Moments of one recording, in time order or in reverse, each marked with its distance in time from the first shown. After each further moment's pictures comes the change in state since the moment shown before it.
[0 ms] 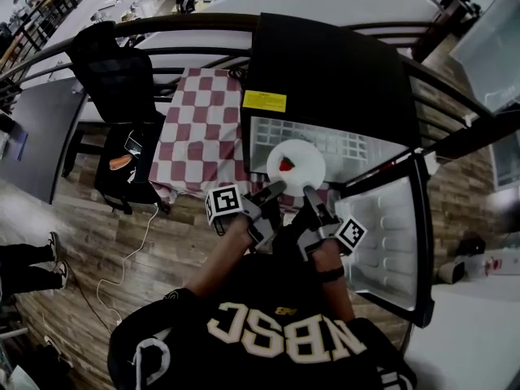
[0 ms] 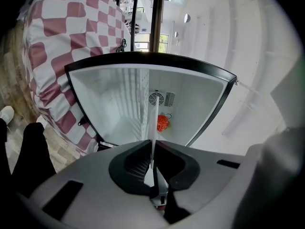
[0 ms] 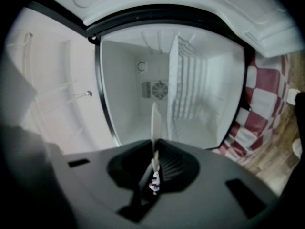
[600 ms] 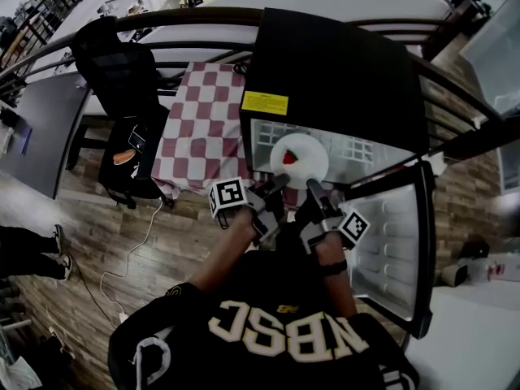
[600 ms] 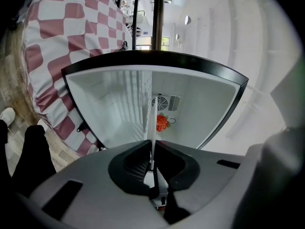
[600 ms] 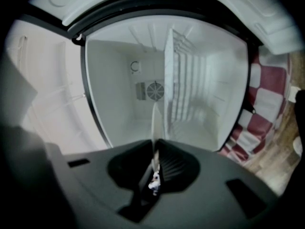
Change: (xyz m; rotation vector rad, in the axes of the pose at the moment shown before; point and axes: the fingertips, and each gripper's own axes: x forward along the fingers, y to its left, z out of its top) left arm 0.020 0.010 0.022 0.000 -0.032 0.037; right arm 0.023 -0.012 0.018 0.037 0.013 -0.016
